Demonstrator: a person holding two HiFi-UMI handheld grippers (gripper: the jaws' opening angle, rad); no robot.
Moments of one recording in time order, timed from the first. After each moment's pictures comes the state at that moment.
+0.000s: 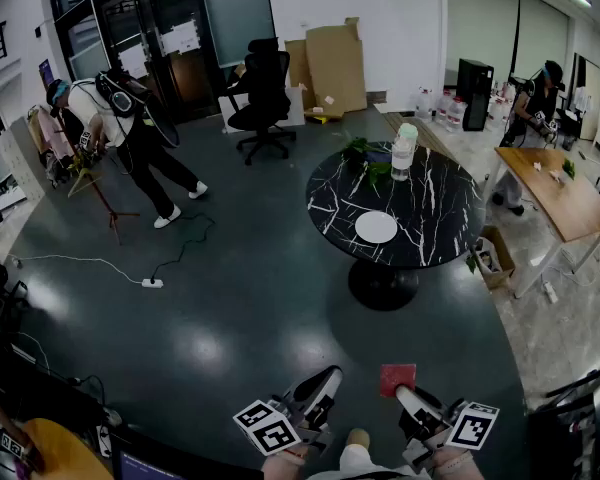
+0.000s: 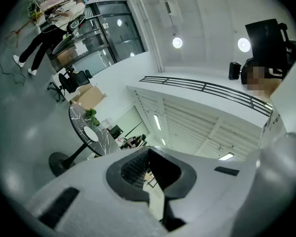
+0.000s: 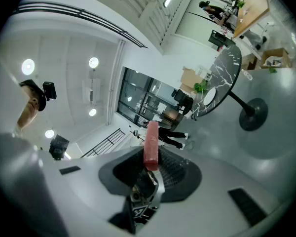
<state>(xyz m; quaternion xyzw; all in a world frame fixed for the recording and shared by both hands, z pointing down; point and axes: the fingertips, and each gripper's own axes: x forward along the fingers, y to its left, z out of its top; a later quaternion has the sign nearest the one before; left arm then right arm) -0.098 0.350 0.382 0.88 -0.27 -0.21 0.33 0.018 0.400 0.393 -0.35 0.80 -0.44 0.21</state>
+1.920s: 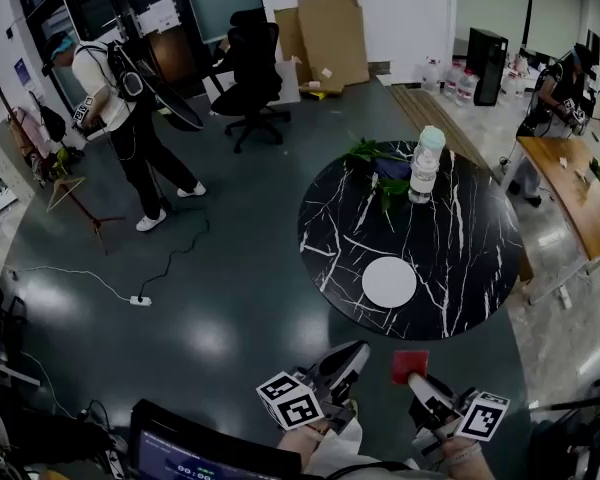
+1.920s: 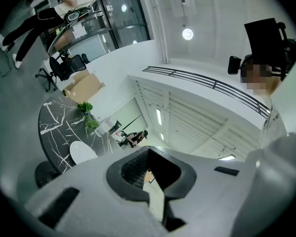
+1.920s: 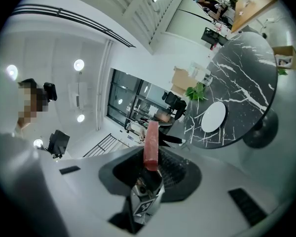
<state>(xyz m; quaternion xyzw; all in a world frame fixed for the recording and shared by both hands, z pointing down) -0.005 0.009 0.407 0.89 -0.22 -0.18 0.36 0.076 0.078 0.413 -0.38 0.77 -0.47 0.20</state>
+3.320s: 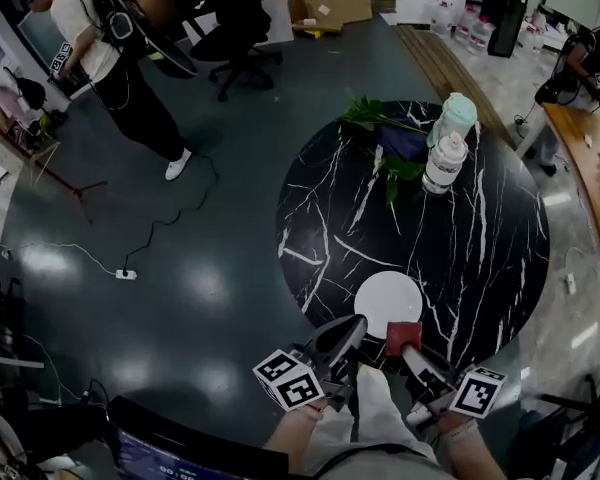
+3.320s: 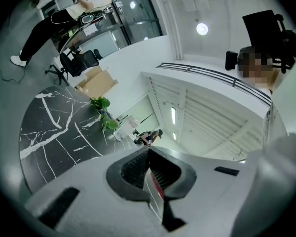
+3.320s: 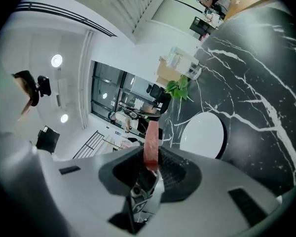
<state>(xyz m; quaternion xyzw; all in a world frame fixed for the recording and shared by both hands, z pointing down) 0.038 -0.172 0.494 0.87 -0.26 -0.15 0.40 0.116 -0.113 0.500 -0.39 0.74 -0.53 0.14</state>
